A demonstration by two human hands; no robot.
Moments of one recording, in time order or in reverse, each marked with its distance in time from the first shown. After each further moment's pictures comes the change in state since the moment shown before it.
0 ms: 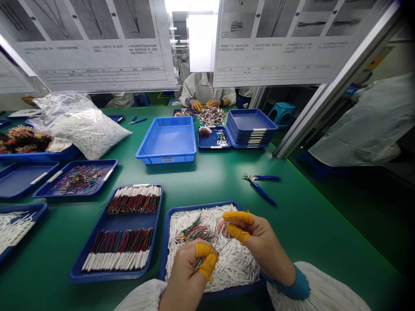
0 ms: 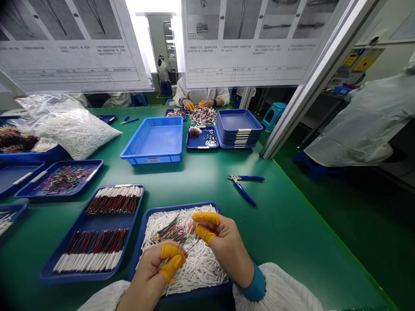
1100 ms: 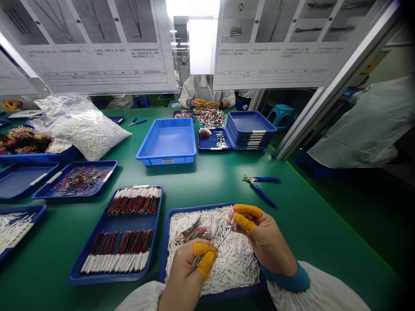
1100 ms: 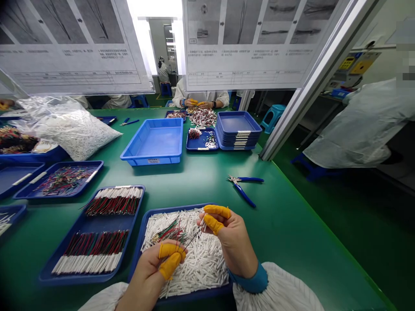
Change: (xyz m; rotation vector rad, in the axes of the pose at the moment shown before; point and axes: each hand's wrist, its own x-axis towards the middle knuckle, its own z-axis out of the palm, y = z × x) left_hand 0.002 -0.008 -0.001 -0.100 0.016 -0.066; right_hand 0.005 -0.007 -0.001 0.207 0.201 0.087
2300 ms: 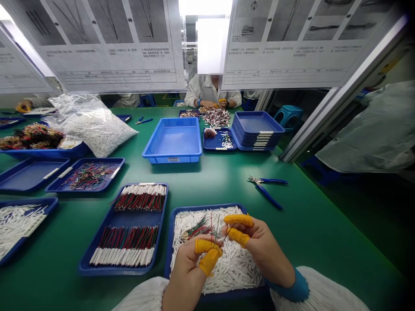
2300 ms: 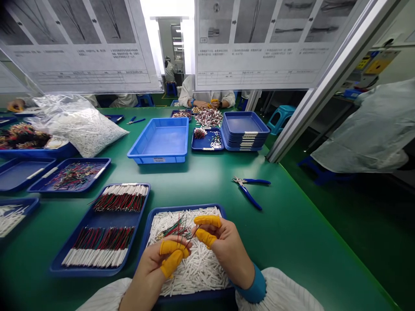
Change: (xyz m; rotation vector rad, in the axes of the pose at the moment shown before) left_hand 0.003 0.006 -0.001 -0.180 0.041 -0.028; right_hand -0.001 0.016 0.002 -0.174 -0.266 0.014
